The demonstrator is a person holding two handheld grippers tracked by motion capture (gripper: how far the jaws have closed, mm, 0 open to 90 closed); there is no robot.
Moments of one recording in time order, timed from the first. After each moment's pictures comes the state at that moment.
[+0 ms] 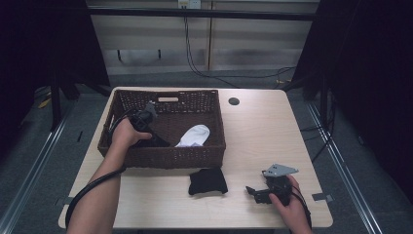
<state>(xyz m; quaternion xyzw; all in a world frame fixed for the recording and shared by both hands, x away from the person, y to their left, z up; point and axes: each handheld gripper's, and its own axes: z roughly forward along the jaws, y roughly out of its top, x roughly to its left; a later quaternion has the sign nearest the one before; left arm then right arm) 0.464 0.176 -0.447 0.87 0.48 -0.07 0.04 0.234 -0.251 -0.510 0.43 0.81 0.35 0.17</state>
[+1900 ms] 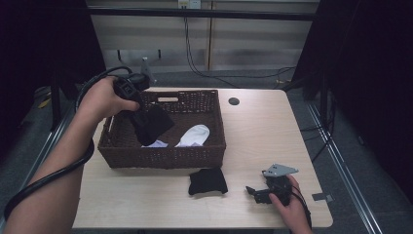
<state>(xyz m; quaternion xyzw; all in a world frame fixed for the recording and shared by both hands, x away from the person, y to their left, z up) 0.406 0.149 -0.240 0.93 0.36 -0.07 0.09 0.234 -0.251 -0.510 0.43 0.81 0.35 0.17</state>
